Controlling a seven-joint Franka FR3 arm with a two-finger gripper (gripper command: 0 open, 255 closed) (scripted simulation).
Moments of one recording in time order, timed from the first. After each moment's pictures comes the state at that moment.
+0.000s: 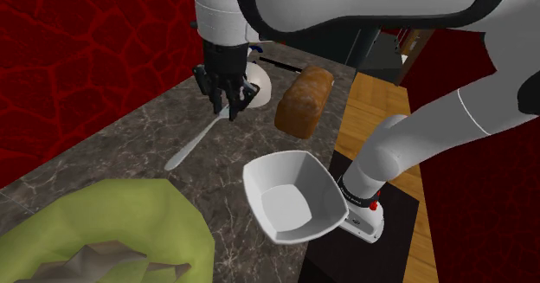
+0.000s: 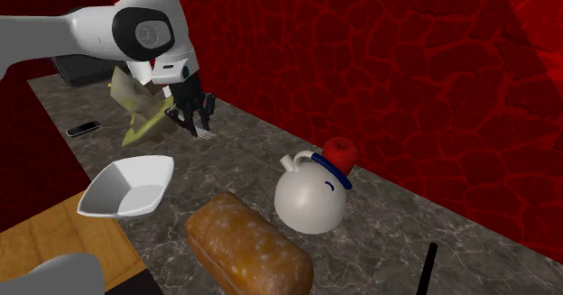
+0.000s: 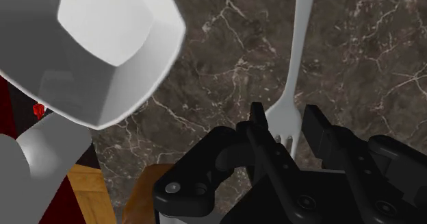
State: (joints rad) arm -0.05 -0.46 0.67 -2.08 0.21 1.71 1.87
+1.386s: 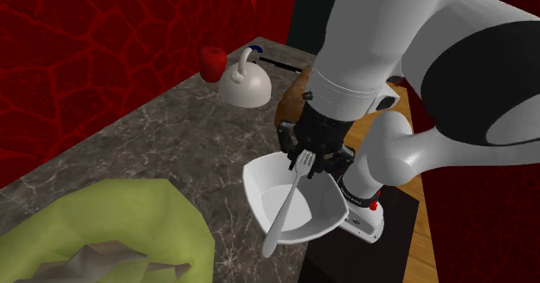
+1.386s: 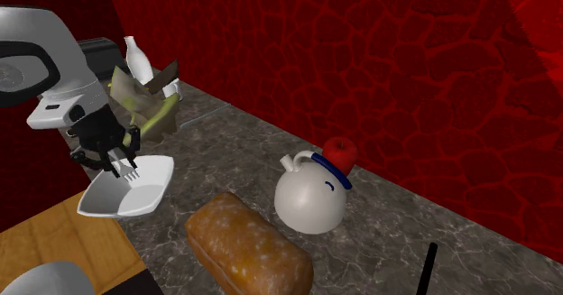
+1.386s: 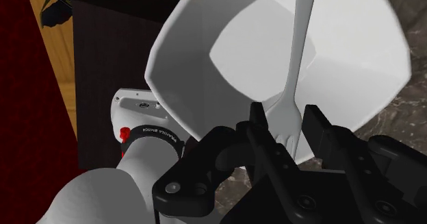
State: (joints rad) arm 0.24 -0.99 0.63 -2.43 0.45 1.53 1.97
